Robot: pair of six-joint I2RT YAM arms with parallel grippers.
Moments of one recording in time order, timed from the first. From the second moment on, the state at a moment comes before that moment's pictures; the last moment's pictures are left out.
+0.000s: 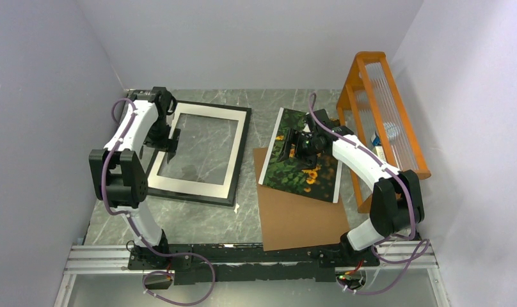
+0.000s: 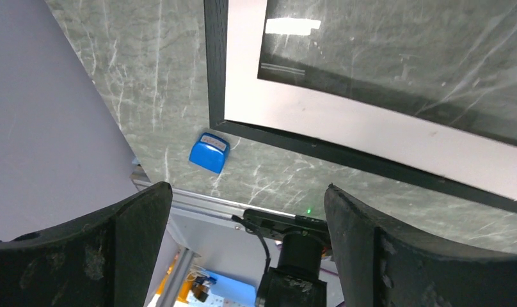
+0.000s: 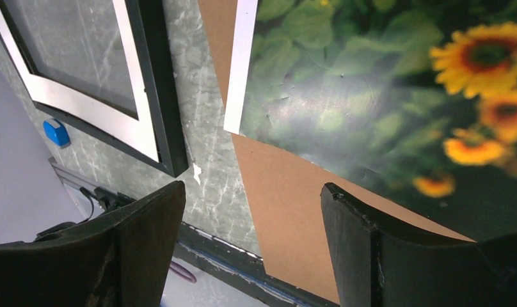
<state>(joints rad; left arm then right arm) -0.05 1.79 1.62 -1.36 -0.28 0.01 0.35 1.52 1.12 -0.65 -0.34 0.63</state>
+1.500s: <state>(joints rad) -0.04 2.30 1.98 -0.42 0.20 -0.49 0.35 1.72 1.23 -0.51 -0.22 0.62</state>
